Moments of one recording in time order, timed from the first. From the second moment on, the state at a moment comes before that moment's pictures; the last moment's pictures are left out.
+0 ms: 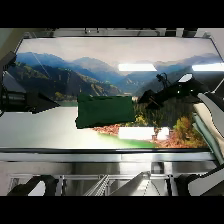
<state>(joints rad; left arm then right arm) 0.21 -0.94 1.06 -2.41 1.57 1.88 0.00 -1.83 1.31 -0.70 1.27 1.24</state>
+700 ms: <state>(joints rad) 0.21 -0.93 1.06 -2.41 1.58 1.85 0.18 -1.95 1.30 -0.43 1.22 1.16</state>
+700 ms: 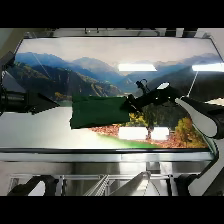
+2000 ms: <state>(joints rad) 0.21 -0.93 1.06 -2.41 1.60 1.89 -0.95 -1.27 1.28 -1.14 1.38 1.43</state>
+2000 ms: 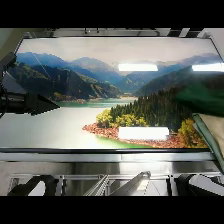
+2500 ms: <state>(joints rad) 0.21 -0.93 1.06 -2.41 1.60 1.90 -1.24 -1.21 1.04 -1.37 1.39 1.53</state>
